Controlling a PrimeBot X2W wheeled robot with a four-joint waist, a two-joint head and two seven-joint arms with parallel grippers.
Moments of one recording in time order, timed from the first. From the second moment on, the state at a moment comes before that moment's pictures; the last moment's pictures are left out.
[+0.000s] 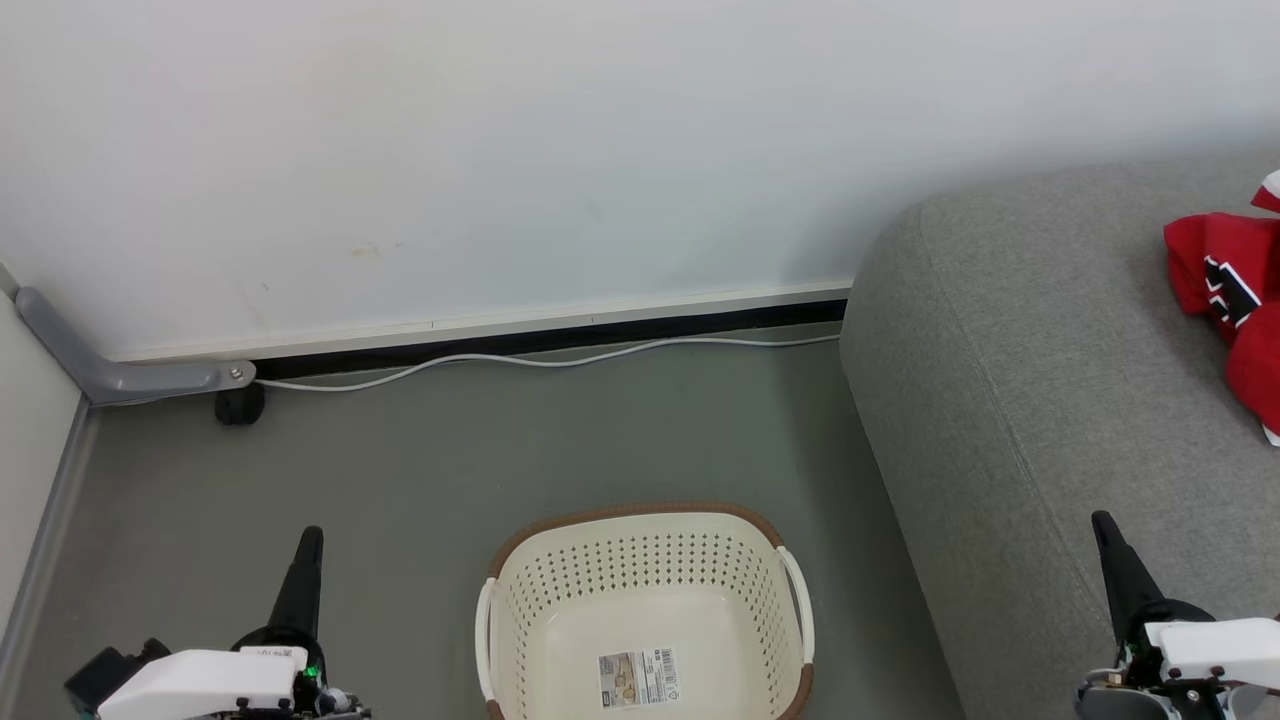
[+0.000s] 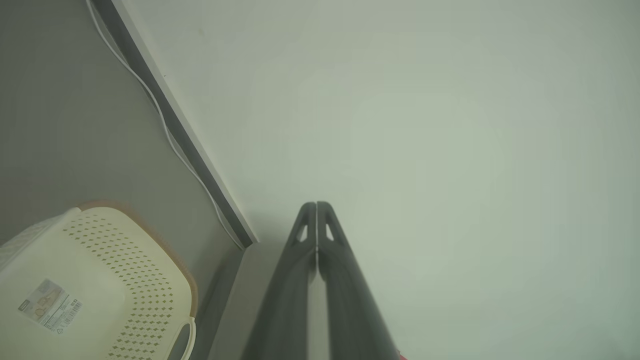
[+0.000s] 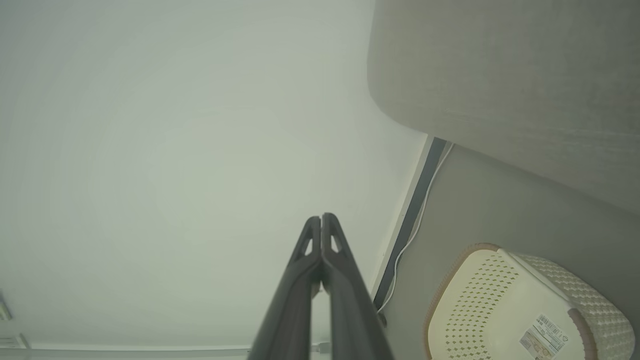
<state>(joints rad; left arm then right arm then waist) -0.02 0.03 0.06 0.27 -1.44 -0.10 0.07 -0.06 -0.06 -0.10 0.30 1.45 0.13 0.06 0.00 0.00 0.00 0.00</state>
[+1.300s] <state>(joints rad) -0.05 0.03 0.08 0.27 -1.60 -0.12 0.11 -0.07 -0.04 -0.13 0.28 1.60 0.13 0.11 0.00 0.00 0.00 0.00</state>
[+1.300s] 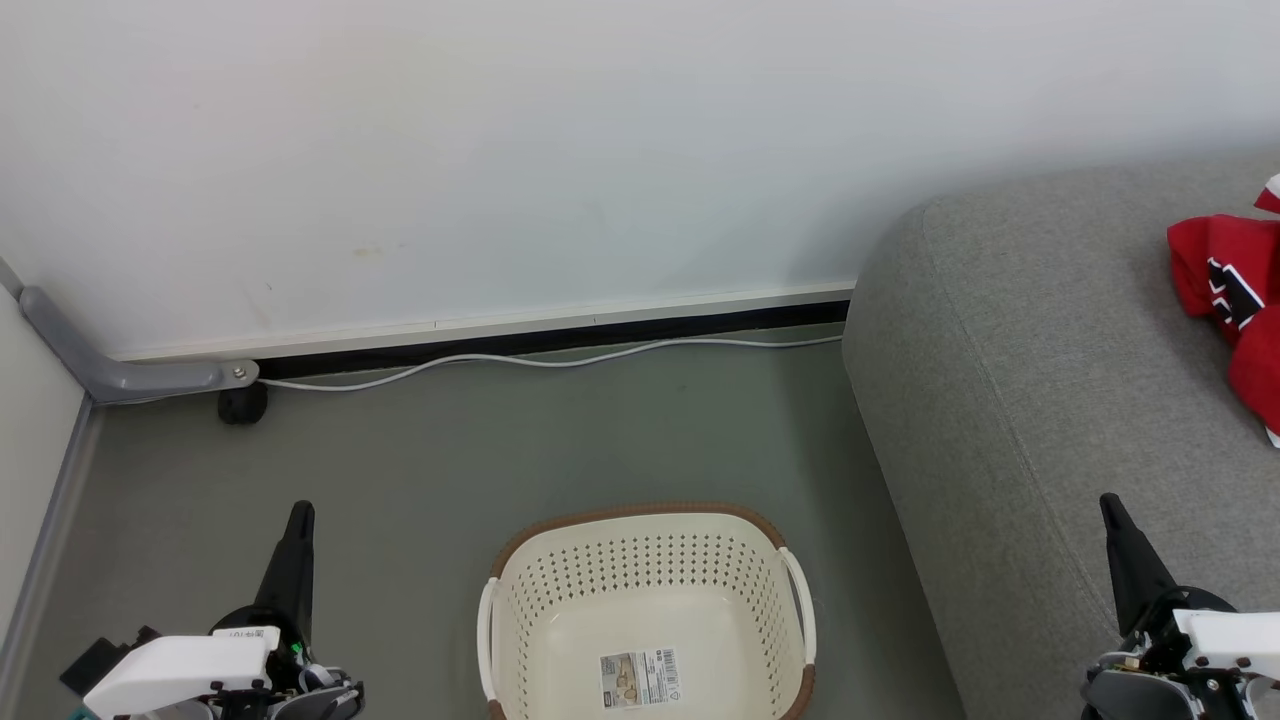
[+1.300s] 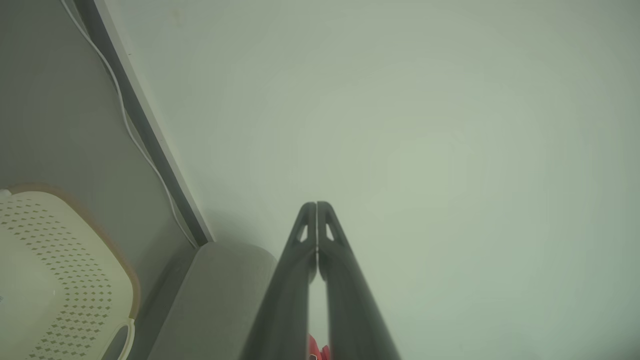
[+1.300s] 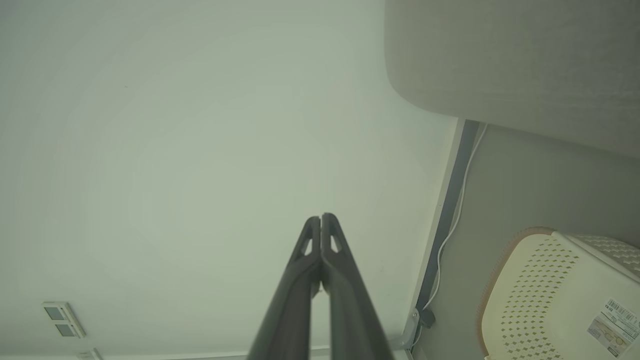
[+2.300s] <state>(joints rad) -0.05 0.03 0.08 0.27 -1.60 -0.12 0.11 -0.07 -0.04 -0.13 0.28 1.60 0.13 0.11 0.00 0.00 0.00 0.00</state>
